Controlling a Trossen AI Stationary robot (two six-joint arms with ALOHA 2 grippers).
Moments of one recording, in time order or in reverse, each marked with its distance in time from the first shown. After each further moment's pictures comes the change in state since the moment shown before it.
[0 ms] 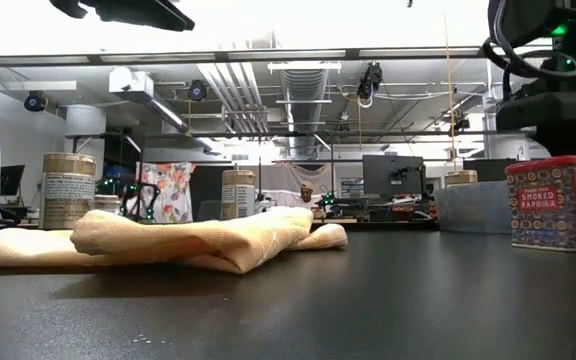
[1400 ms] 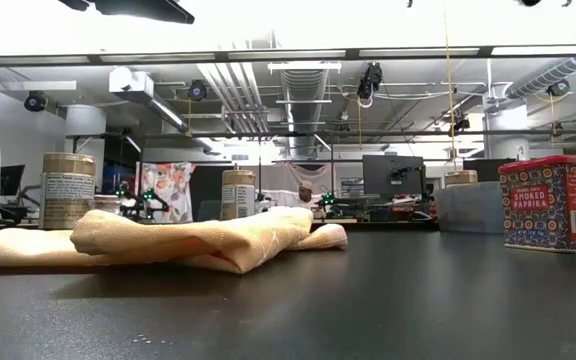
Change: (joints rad) left arm 0.000 -0.011 0.001 0.018 0.001 -0.011; right arm 0.273 -0.008 0.409 -0.056 -0.064 -0.113
